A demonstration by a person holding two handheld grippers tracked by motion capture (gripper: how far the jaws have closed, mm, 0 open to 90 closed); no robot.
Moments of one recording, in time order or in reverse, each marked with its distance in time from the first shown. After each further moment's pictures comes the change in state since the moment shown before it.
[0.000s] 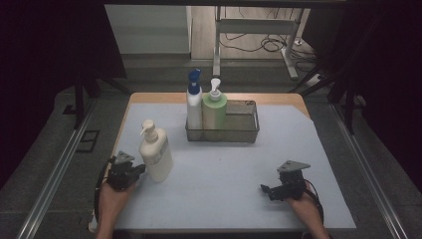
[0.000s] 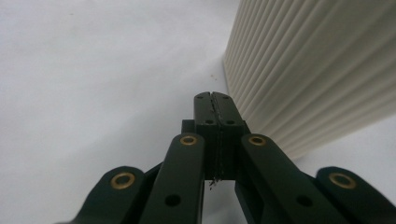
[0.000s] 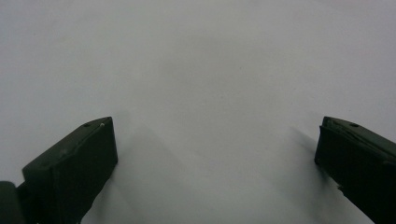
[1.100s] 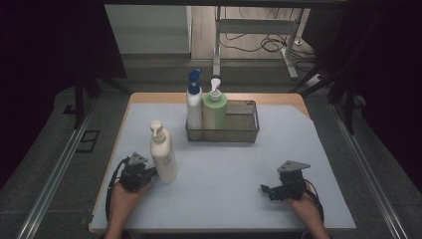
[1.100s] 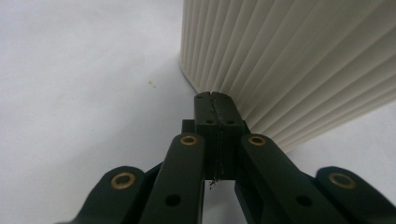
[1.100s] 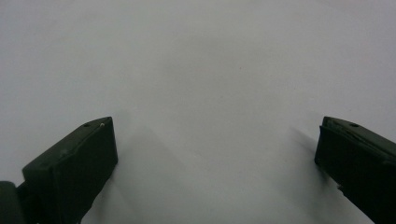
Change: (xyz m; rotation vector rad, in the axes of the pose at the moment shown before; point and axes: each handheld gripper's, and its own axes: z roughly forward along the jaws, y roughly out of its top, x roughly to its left) left arm -0.027 0.003 0.014 0.024 -0.076 0.047; right arm 0.000 0.000 0.000 -0.001 0.000 -0.001
